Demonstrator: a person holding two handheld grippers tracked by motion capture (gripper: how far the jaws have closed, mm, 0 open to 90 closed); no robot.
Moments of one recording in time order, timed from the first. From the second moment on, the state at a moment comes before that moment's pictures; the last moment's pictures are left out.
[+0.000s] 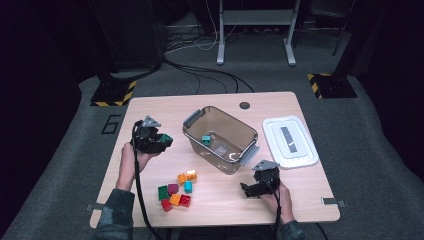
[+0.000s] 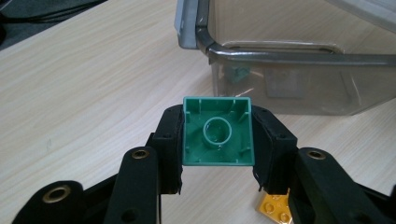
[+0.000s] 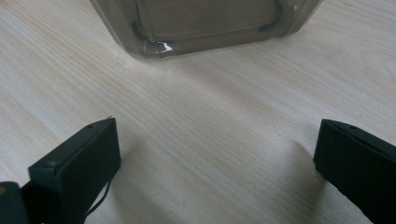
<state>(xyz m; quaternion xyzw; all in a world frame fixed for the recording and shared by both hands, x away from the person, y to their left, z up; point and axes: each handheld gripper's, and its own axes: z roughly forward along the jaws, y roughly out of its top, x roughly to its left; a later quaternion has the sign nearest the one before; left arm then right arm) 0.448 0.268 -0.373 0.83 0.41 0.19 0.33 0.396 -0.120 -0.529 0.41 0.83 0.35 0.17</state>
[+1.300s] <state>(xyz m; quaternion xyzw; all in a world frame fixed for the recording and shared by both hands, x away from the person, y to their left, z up) 0.488 0.219 -0.322 0.84 0.37 0.21 0.34 0.396 -0.120 -0.529 0.41 0.83 0.34 0.17</state>
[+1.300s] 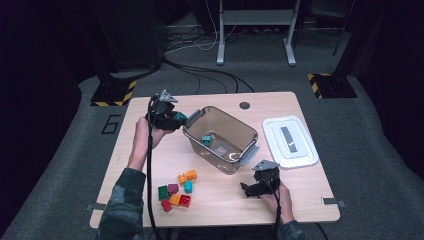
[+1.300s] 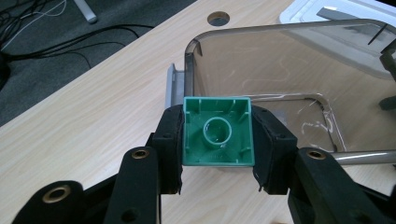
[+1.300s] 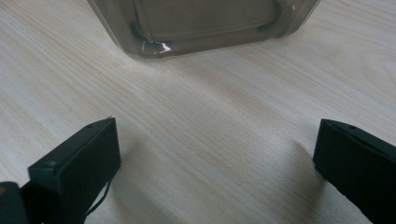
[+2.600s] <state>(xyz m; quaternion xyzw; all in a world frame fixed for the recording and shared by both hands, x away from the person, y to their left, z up) 0.536 0.162 -0.351 0.87 0.37 0.17 0.29 0.395 -0.119 -0.530 0.42 0.82 0.35 0.17</state>
